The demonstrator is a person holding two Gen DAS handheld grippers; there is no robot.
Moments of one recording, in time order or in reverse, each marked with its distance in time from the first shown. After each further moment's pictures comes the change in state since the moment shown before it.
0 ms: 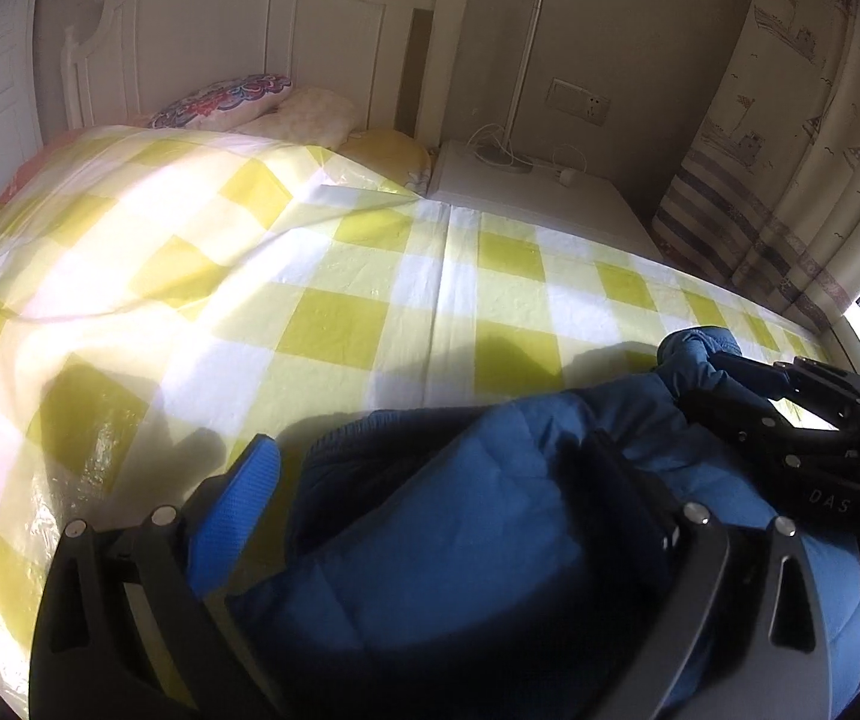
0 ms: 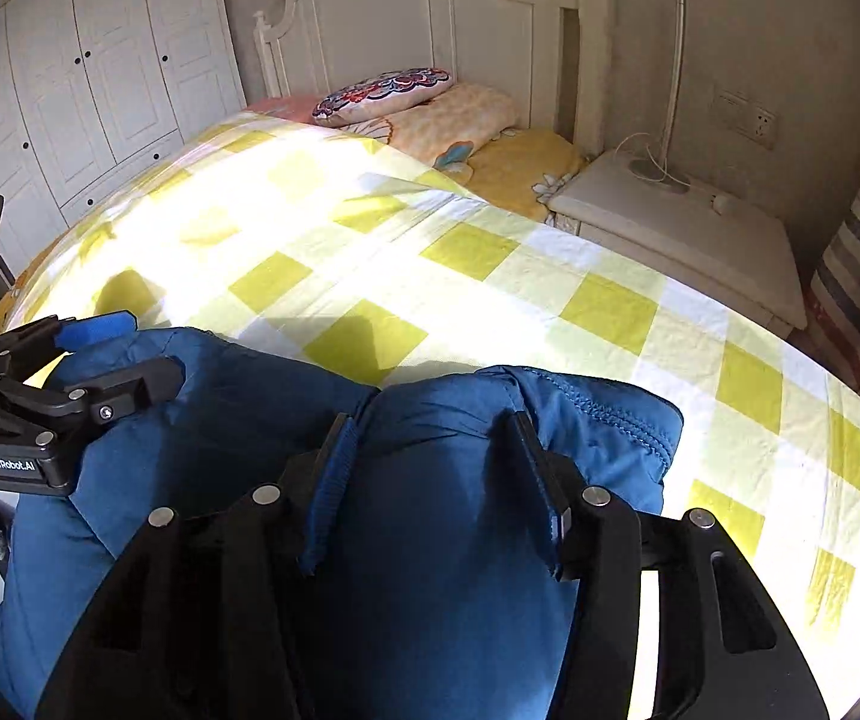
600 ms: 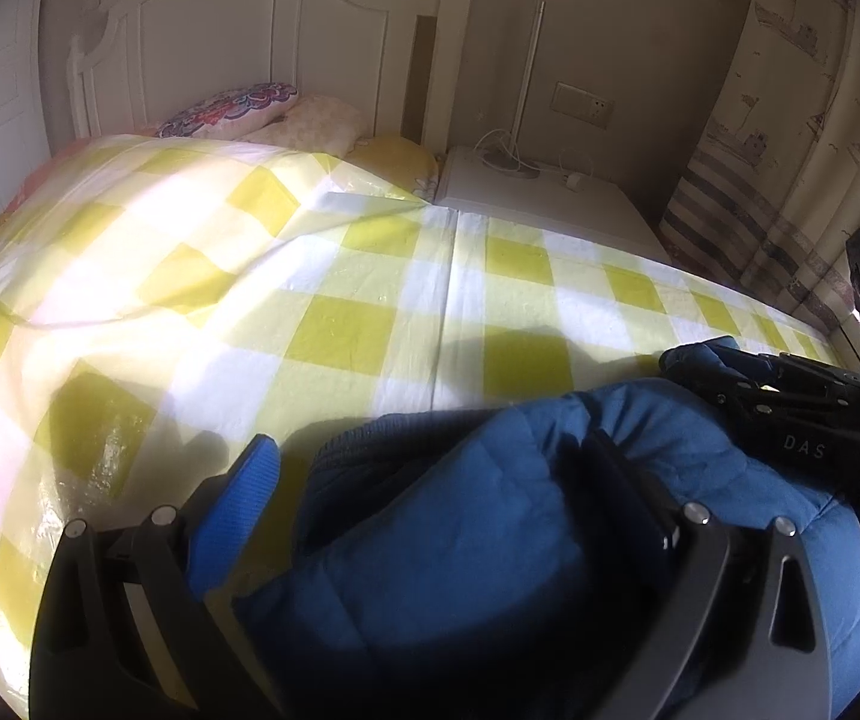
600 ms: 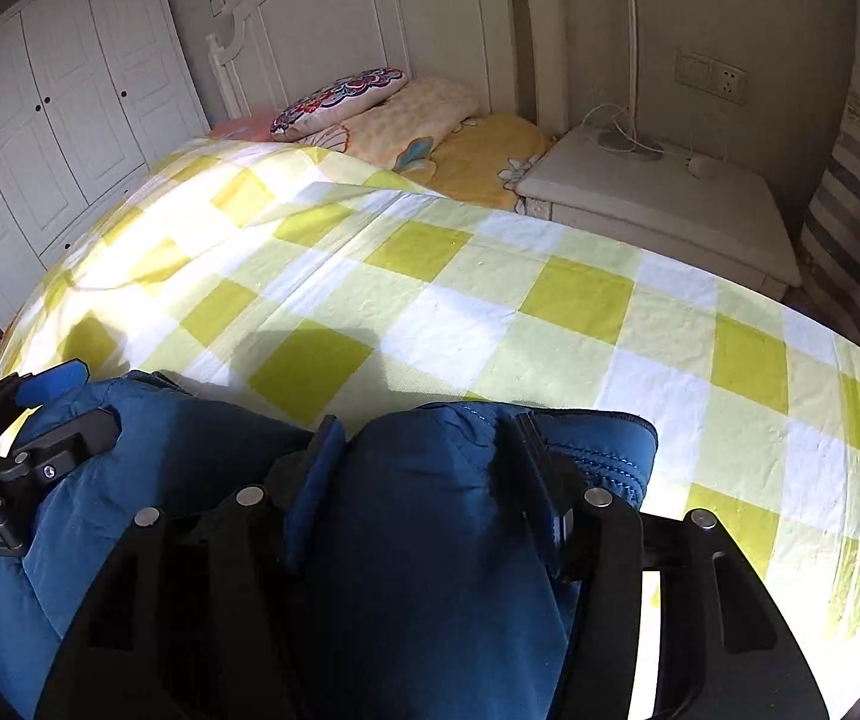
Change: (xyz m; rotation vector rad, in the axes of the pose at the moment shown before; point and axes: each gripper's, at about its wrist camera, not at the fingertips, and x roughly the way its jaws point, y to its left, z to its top) left arm -0.001 0.000 -0.002 0.003 -0.019 0.027; right arm 0.025 -0.036 0.005 0.136 0.005 -0.001
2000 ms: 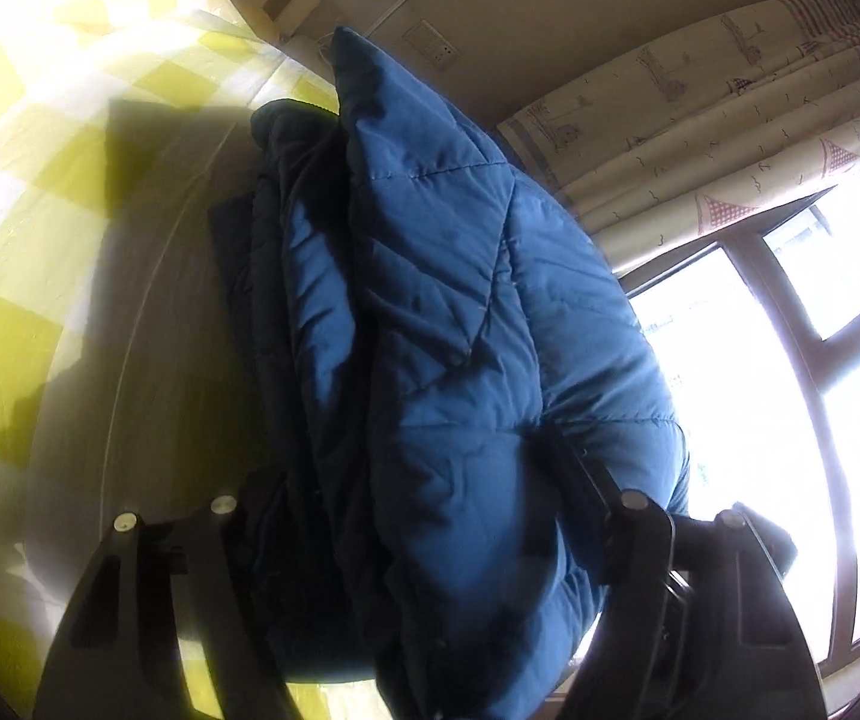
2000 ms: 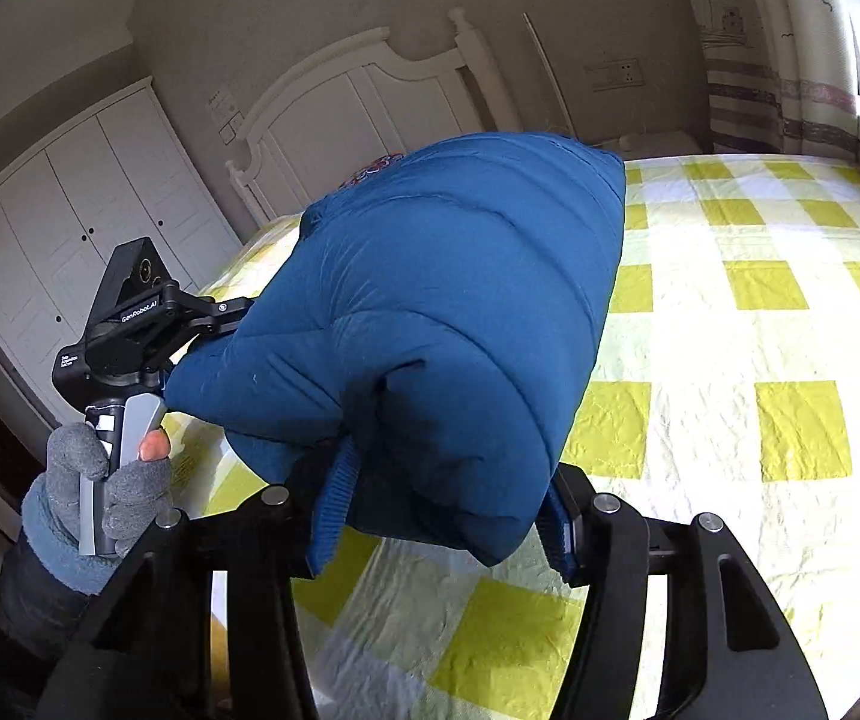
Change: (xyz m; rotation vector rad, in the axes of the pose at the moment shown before) left arm -0.069 -0.031 -0.093 -0.244 0.204 -0.679; right arm -0.207 0.067 -0.237 0.266 -0.256 0.095
